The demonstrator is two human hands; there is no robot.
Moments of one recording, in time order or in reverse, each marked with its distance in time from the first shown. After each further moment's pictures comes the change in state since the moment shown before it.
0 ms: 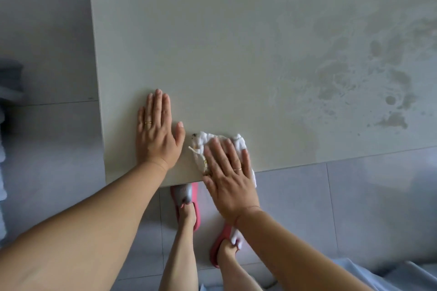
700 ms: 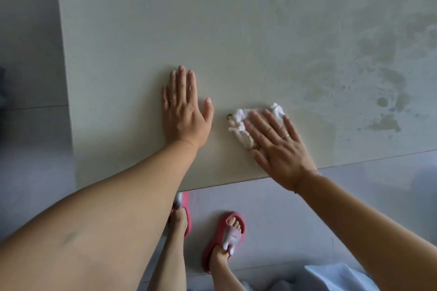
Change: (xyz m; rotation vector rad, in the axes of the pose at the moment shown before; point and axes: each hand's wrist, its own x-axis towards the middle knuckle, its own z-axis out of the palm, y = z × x) left_hand 0.057 0.103 0.014 -0.080 0.041 -0.022; right_hand 0.023 0.162 -0.042 -0.157 -0.035 -0.084
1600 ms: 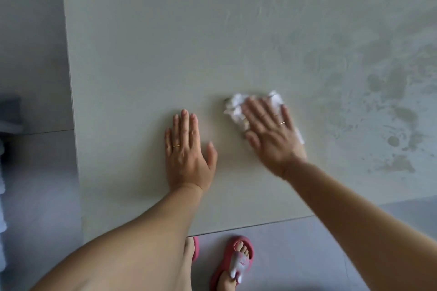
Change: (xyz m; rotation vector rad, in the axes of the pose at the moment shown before) left_hand 0.004 0.002 -0.003 0.006 -0.007 -0.016; right_hand 0.107 0.027 -0.021 0.095 0.048 0.097
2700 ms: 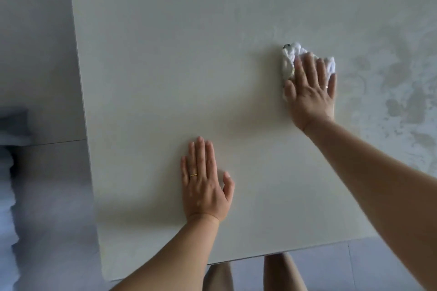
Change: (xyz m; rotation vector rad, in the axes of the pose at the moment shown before) left_hand 0.001 -0.002 -0.001 0.024 -0.079 0.014; right_hand 0.116 0.054 -0.035 0.110 0.060 0.495
